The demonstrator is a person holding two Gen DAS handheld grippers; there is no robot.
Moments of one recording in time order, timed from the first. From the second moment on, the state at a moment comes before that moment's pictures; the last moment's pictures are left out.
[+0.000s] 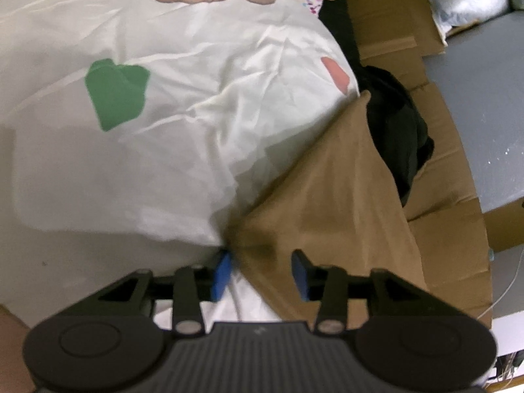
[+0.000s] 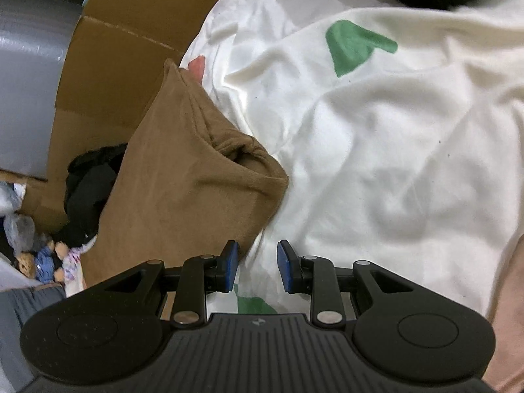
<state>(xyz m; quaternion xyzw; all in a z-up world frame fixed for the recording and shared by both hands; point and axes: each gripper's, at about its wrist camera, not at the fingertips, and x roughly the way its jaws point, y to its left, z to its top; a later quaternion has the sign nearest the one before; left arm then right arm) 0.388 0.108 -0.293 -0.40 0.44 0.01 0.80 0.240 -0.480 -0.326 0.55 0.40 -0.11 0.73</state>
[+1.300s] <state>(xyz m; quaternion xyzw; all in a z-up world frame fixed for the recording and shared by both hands) 0.394 0.114 -0.314 -0.45 0.39 -0.03 0.80 0.219 -0.484 -0.362 0.64 0.24 -0.12 0.72</state>
